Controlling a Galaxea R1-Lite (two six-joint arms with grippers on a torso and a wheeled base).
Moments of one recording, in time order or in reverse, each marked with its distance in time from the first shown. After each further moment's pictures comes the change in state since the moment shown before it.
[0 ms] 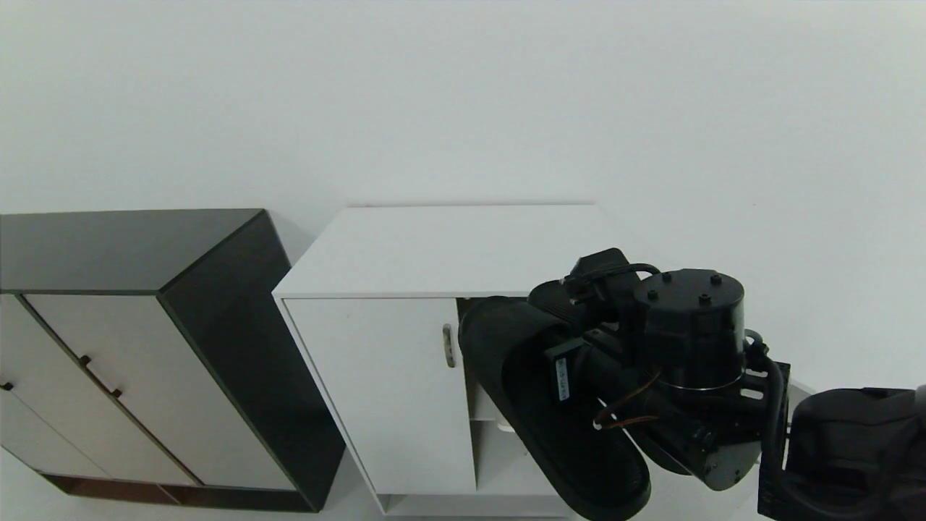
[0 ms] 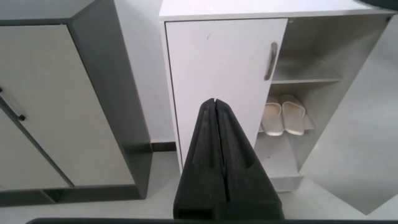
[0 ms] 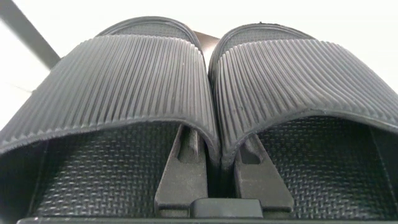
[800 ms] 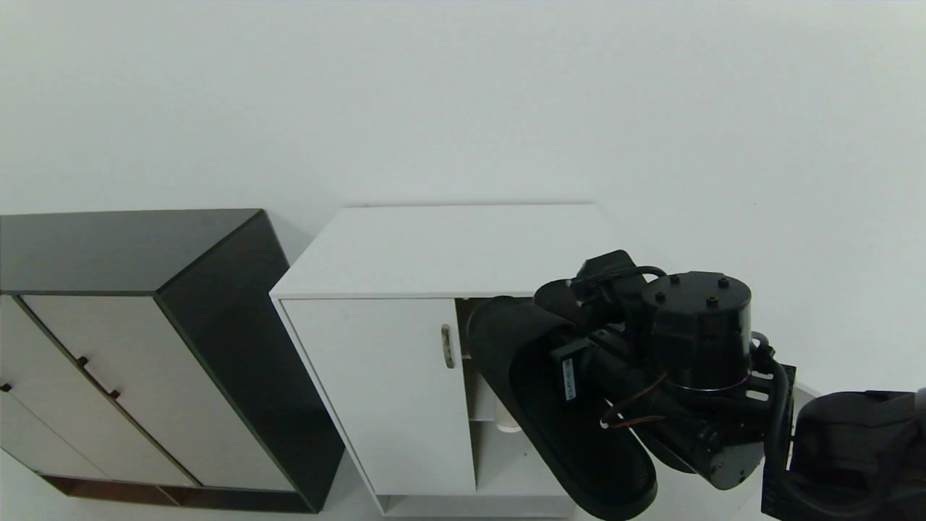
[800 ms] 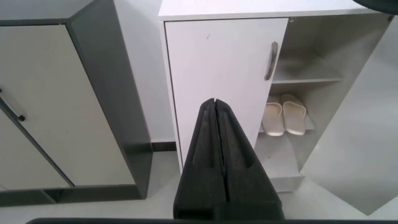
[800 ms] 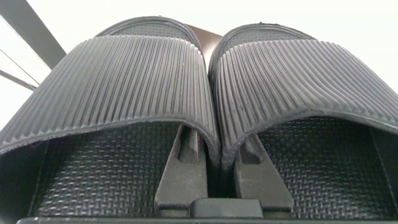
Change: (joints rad) left arm 0.001 0.000 0.000 0.000 0.000 0.000; right arm -0.004 0.002 0.023 -0.022 0.007 -0.011
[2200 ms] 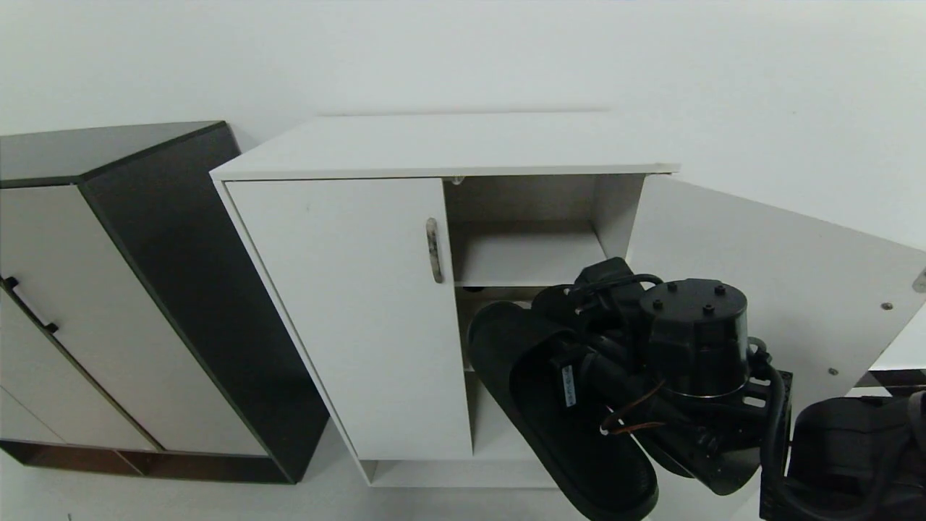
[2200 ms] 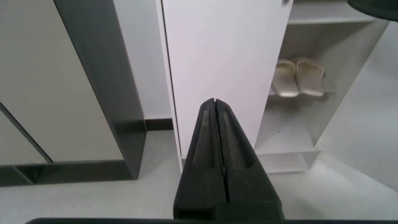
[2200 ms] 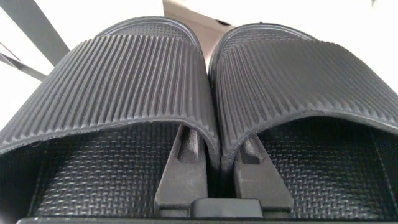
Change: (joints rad) left arm 0.000 0.000 0.000 0.001 0.000 -0.001; right arm -0.001 0.006 0.016 -0.013 0.008 -0.008
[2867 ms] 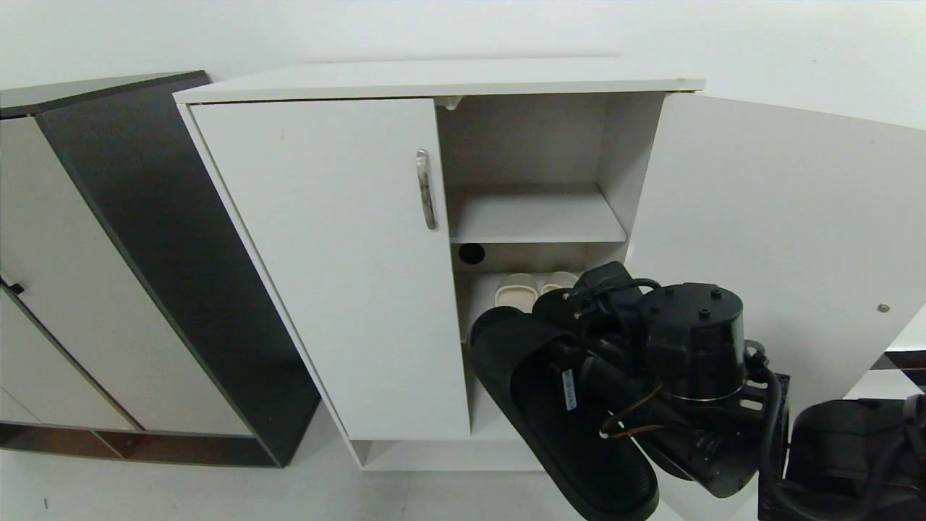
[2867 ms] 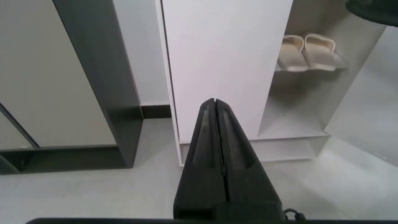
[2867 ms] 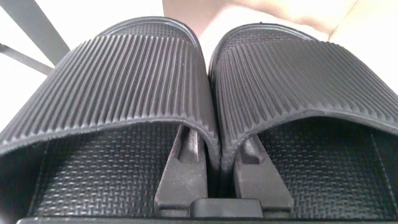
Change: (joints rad) left arm 0.000 0.000 0.000 0.000 0.000 0.000; right arm -0.001 0.006 0.007 0.000 0.000 0.000
